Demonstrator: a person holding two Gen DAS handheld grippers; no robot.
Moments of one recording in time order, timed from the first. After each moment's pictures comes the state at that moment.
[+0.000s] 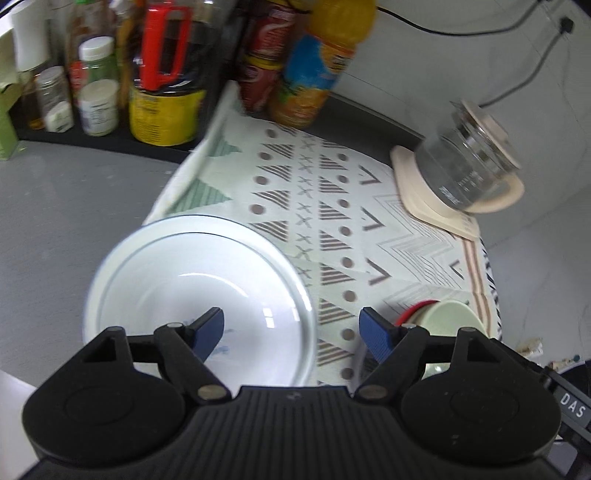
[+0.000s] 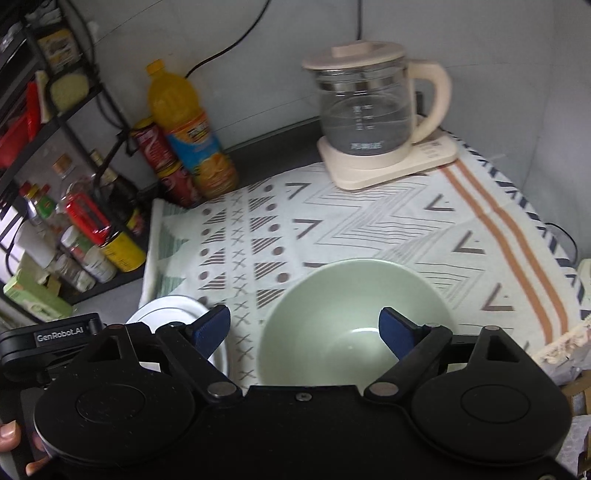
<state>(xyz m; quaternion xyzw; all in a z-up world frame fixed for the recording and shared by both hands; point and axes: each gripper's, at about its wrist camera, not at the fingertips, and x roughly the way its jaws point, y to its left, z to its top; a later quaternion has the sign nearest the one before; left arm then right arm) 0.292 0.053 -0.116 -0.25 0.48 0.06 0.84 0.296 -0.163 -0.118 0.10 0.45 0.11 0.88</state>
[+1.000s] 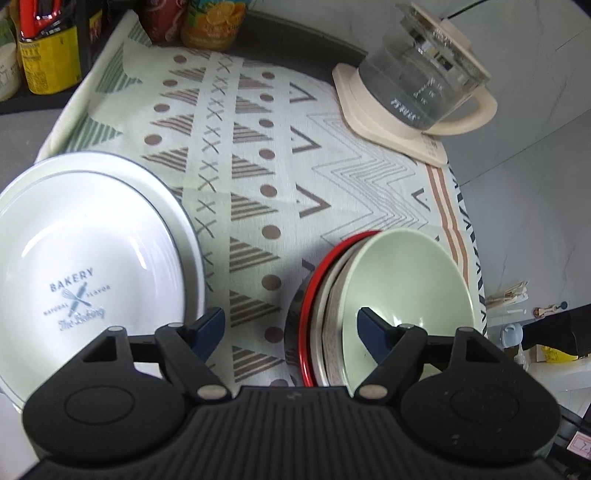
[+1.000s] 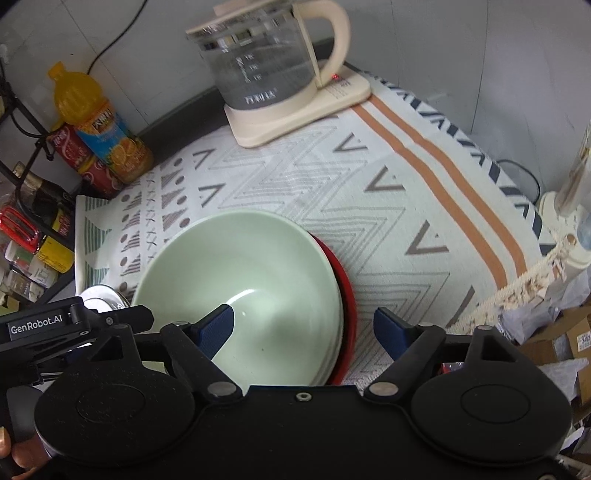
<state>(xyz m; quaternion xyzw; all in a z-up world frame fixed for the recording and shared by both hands) 0.326 -0.022 -0.167 -0.24 0.55 -0.02 0.80 0.300 -0.226 -0.175 0.14 0.51 0.04 0.85</state>
